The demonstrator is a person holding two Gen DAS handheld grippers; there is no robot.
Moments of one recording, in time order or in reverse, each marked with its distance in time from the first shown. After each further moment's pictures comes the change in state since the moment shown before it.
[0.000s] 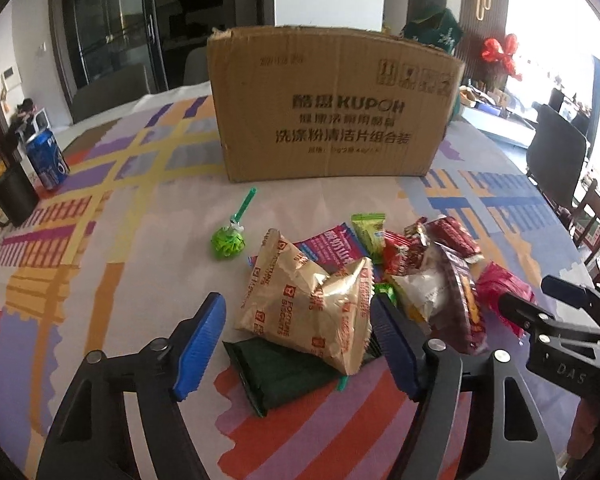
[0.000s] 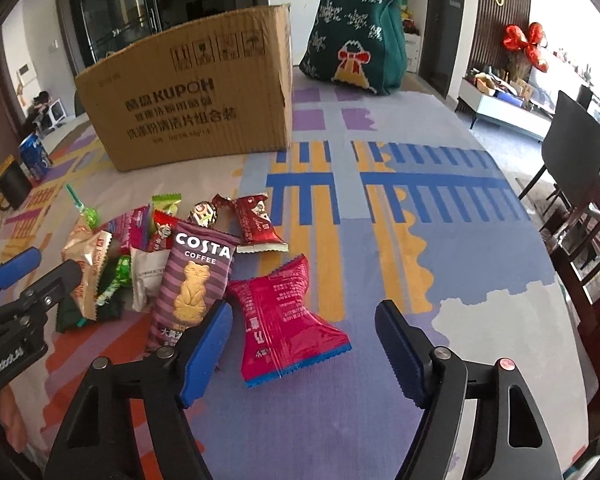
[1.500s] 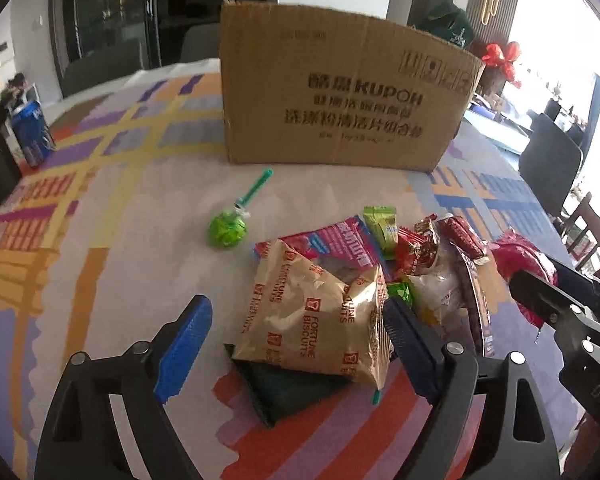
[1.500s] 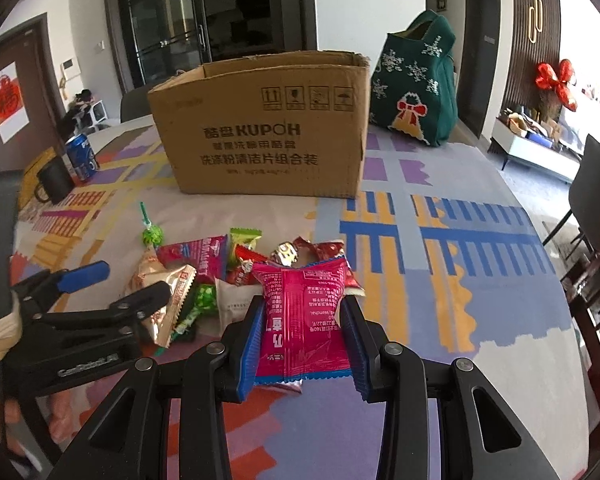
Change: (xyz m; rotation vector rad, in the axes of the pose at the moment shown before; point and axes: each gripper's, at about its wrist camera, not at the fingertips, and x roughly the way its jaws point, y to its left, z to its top) left arm 0.019 0.020 -0.001 -0.055 0.061 -0.090; right arm -0.030 0.043 0.013 -0.099 -0.125 0.105
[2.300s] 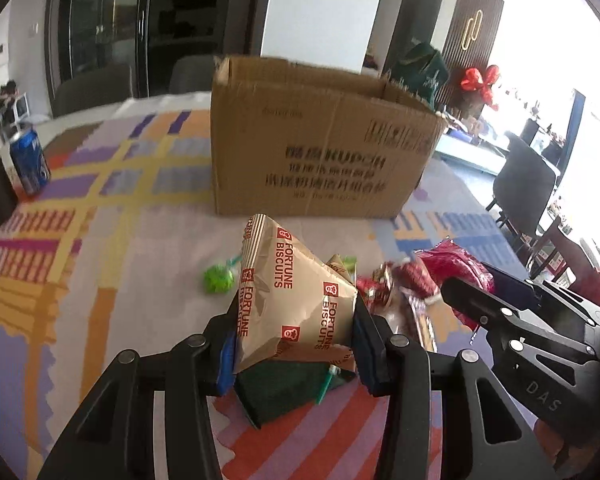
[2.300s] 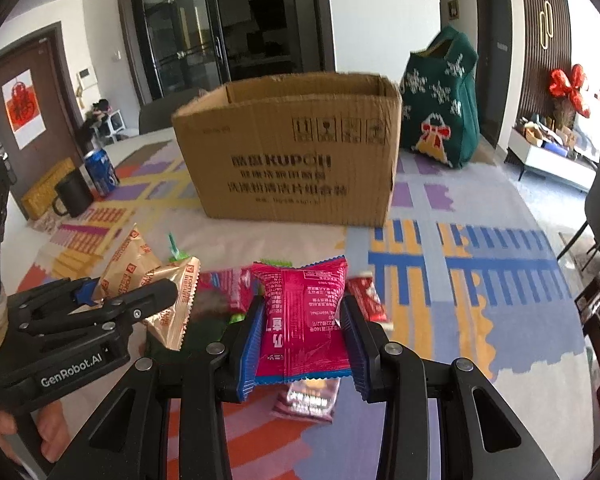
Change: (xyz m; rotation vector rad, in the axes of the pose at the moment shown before) left arm -0.053 -0.003 0.026 0.007 -0.112 -0.072; right arm -0.007 0.012 0.024 -0.004 -0.053 0.074
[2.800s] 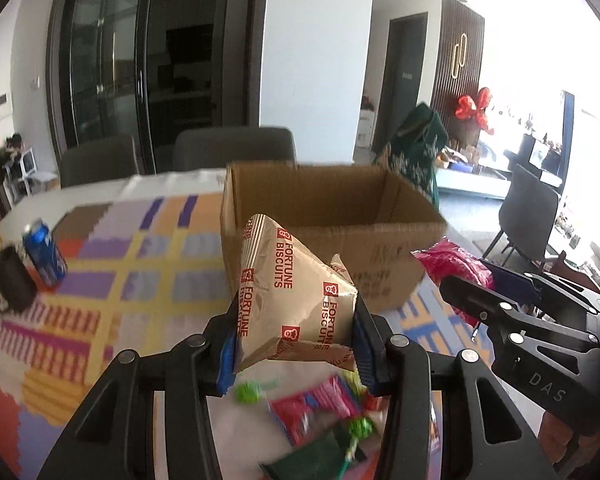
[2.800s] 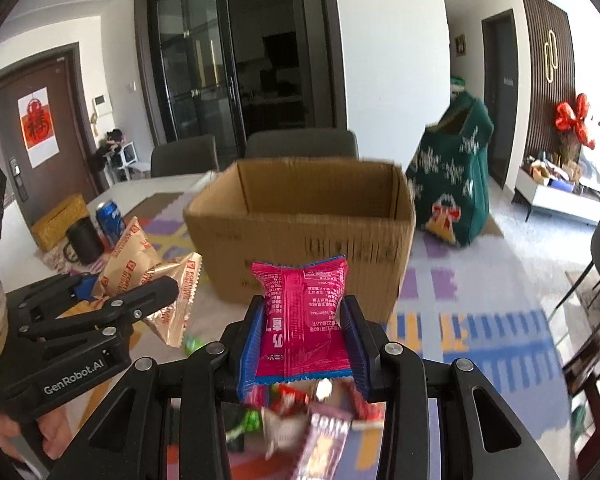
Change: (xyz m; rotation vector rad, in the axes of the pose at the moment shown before) left arm -0.022 0.000 0.086 0.082 -0.184 0.046; right arm -0.014 0.004 0.074 -0.032 -0.152 0.027
